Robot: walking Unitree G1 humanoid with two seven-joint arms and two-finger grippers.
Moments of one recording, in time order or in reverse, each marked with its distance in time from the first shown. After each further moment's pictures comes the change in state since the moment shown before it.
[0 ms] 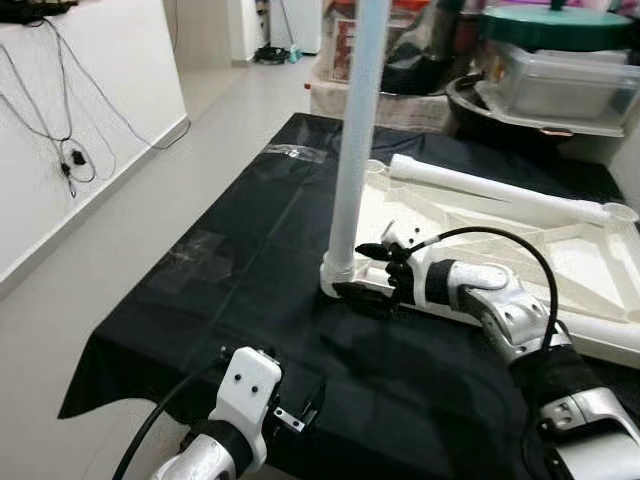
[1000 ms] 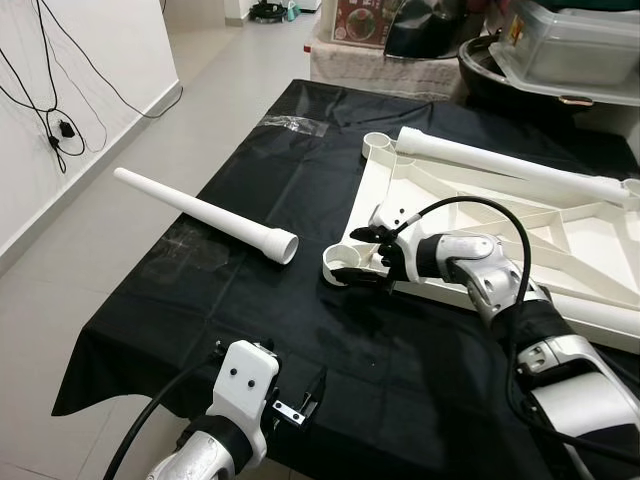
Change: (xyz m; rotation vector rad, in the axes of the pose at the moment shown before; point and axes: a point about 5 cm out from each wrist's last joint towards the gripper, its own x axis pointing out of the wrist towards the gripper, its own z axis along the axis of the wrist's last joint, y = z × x) left arm -0.007 -0.005 0.007 -0.028 -0.011 -0.001; right arm 0.016 -0.017 0.007 -0.089 0.046 -0.006
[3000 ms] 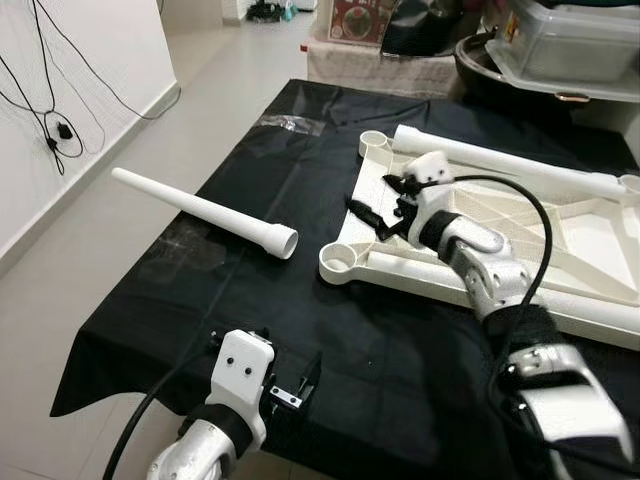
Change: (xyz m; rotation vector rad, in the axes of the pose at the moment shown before) left arm 0.009 0.008 0.000 -0.013 -0.034 0.054; right arm -0.016 -0.020 0.031 0.211 -0.395 -0.501
